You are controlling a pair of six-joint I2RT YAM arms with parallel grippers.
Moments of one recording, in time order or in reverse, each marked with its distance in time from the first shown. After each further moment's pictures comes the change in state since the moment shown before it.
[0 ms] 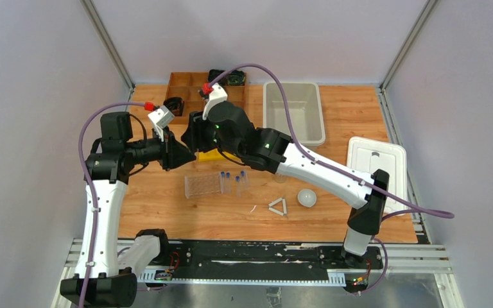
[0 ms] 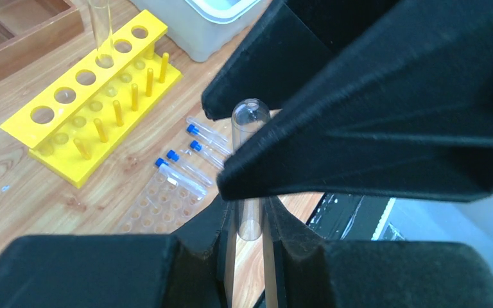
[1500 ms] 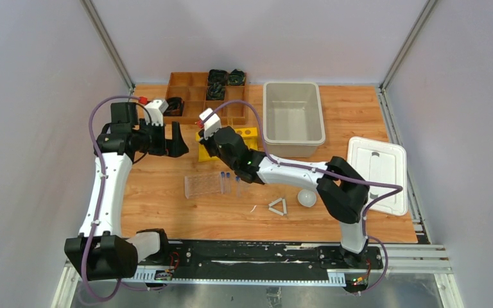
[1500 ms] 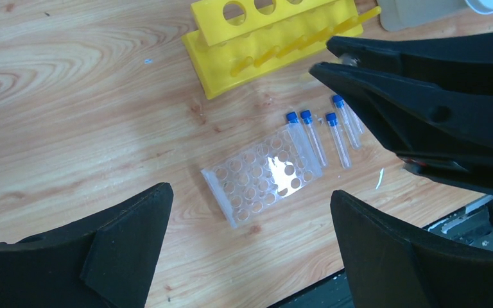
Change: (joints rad) left arm 0.040 0.207 -0.002 0.051 -0.510 -0.144; right arm -0.111 0.148 -0.482 0.741 0.082 -0.559
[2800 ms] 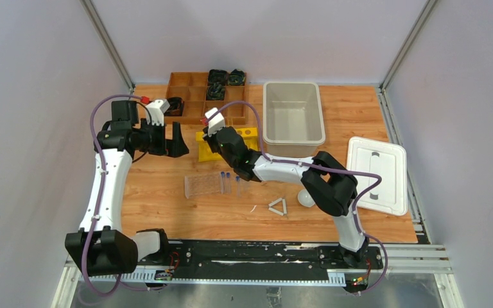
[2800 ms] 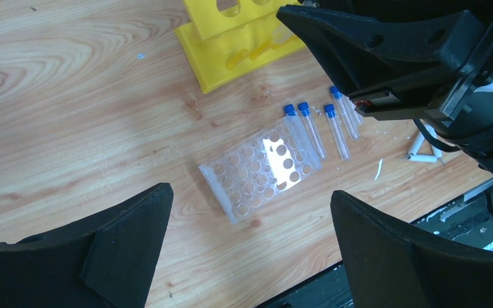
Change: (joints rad) left arm 0.005 0.031 0.019 -0.037 0.023 0.039; right arm -0.055 0.135 -0.004 0.175 0.048 -0.004
